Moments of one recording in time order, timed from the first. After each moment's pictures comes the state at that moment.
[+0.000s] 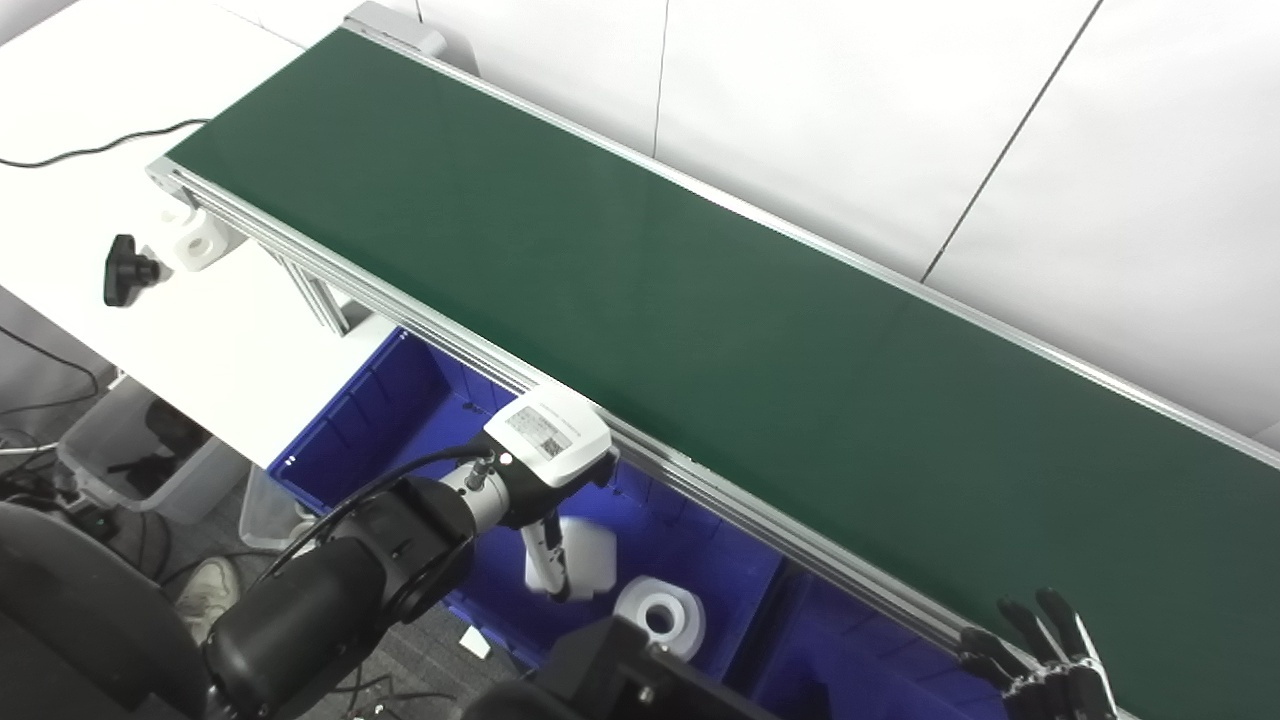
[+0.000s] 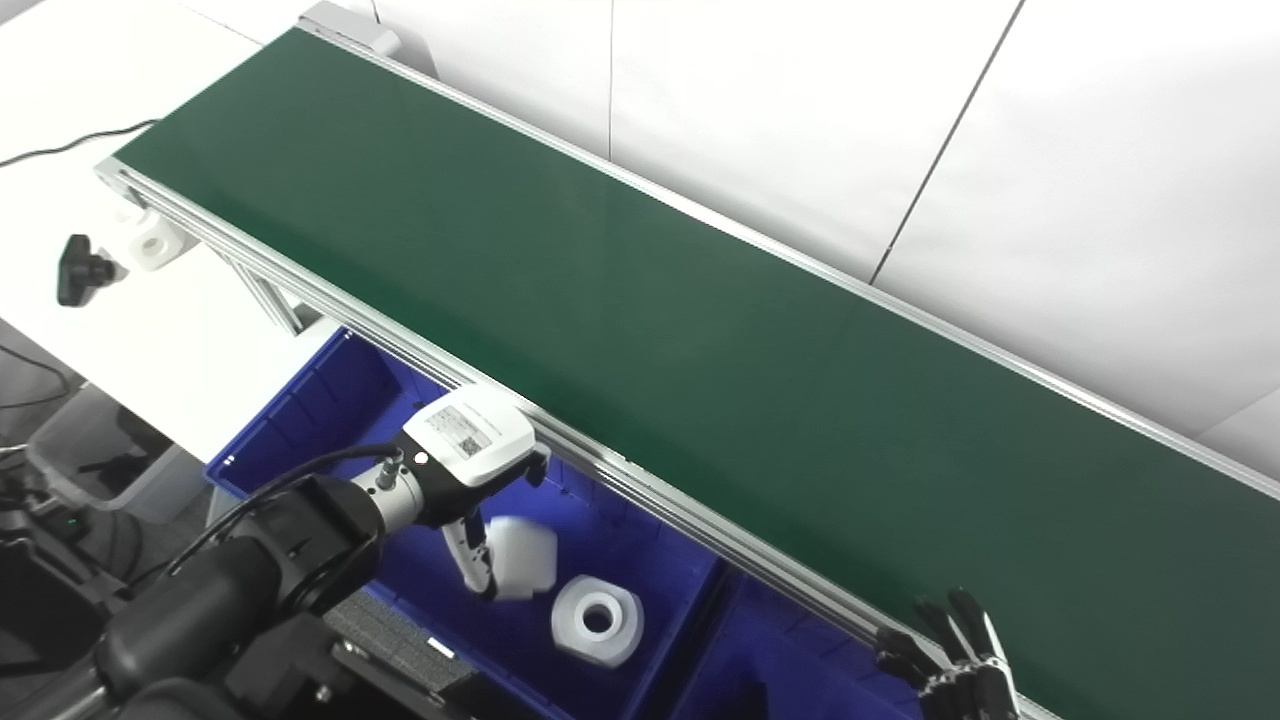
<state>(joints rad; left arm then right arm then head) 0.36 0.35 -0.23 -0.52 1.40 0.05 -0.56 0.49 -0.19 0.17 -0.25 0.19 -0.21 0.19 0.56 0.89</state>
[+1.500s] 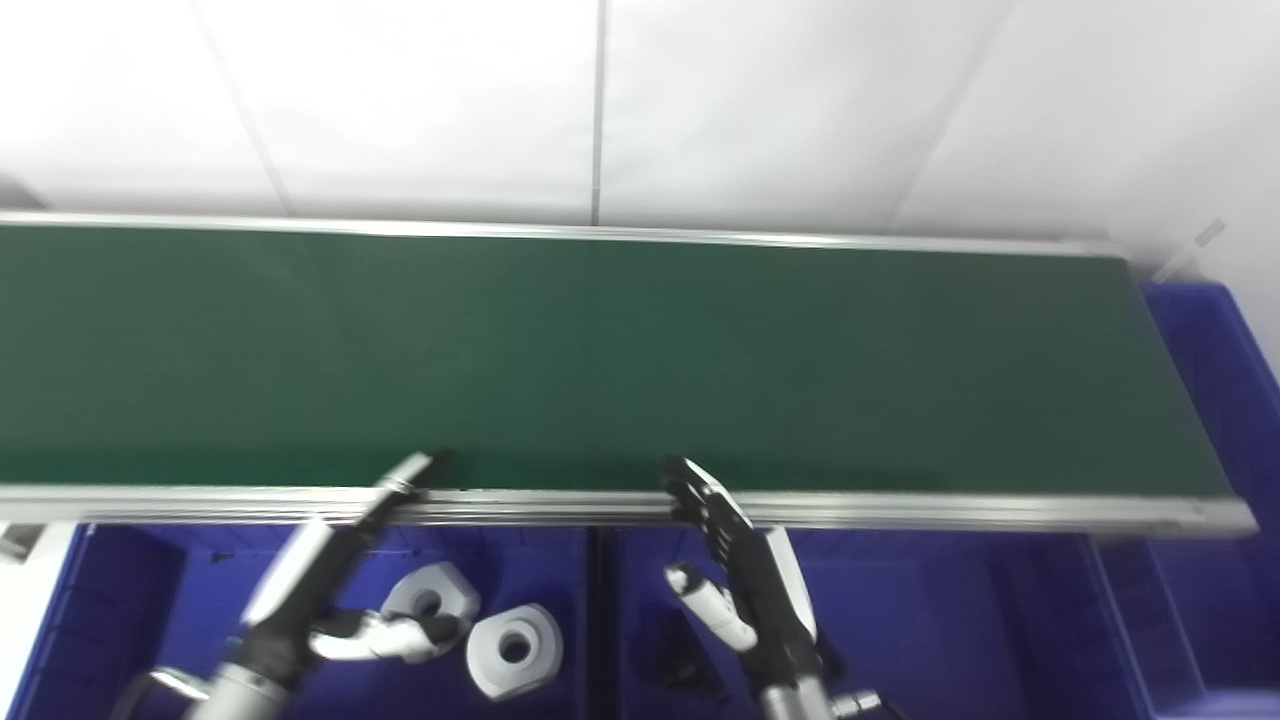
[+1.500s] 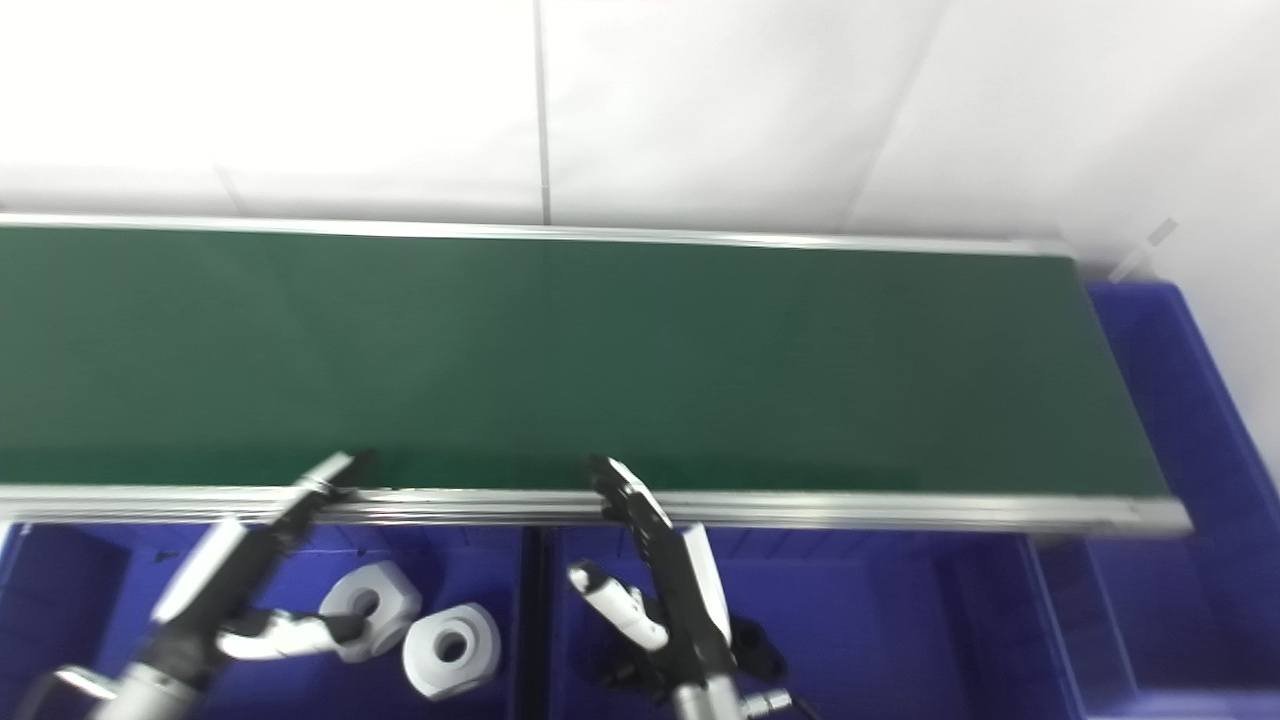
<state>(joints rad) 0.34 0.18 0.05 -0.10 0.17 -0.42 -0.47 0.46 0.07 0.32 -0.10 -0.27 -0.24 -0.04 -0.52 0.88</state>
